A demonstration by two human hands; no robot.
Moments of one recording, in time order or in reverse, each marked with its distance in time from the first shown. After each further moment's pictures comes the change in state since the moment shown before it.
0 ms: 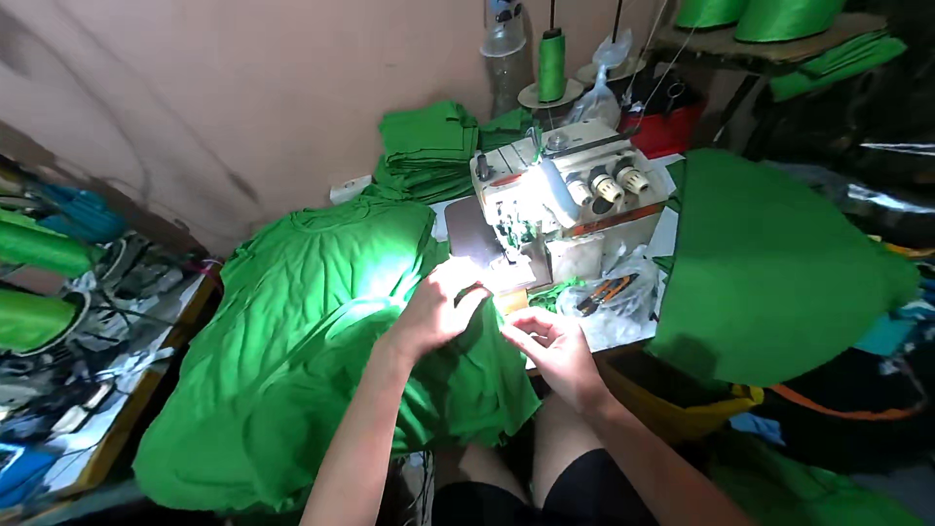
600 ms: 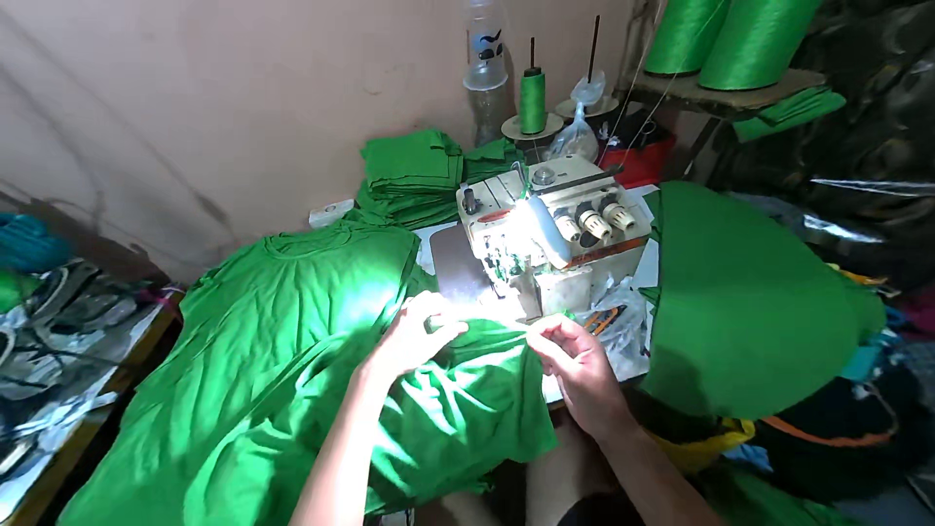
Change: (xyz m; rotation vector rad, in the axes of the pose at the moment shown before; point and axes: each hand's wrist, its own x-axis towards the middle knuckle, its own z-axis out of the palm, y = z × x) left_hand 0.000 -0.032 0.002 -0.157 -0.180 -0.396; right_hand 0.022 -0.005 -0.021 0.227 0.094 -0.059
